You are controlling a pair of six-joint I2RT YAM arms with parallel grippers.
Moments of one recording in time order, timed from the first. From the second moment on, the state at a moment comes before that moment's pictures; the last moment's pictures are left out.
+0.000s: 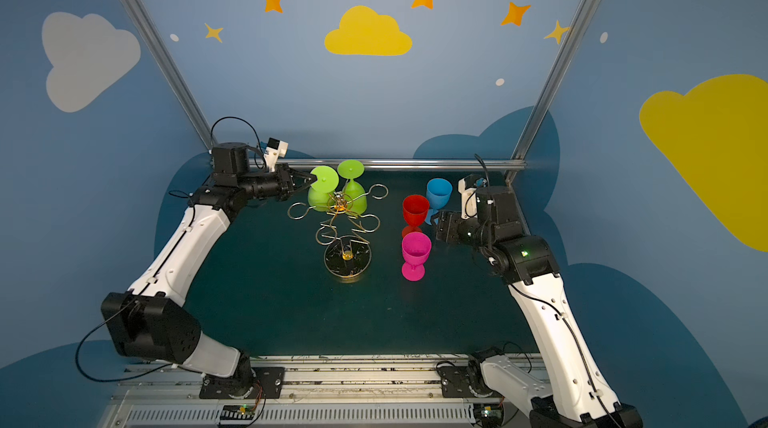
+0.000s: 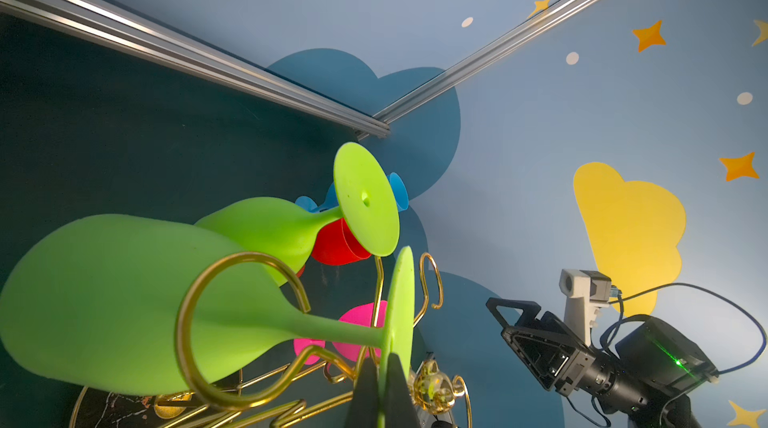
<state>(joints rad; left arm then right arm) -0.09 1.53 1.50 -0.44 0.90 -0.65 0.32 1.05 1.35 -0.93 -0.13 0.31</state>
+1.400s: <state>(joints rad) 0.14 1.63 1.78 0.02 1.00 -1.17 0.31 1.03 1.34 -0.63 -0.31 0.20</state>
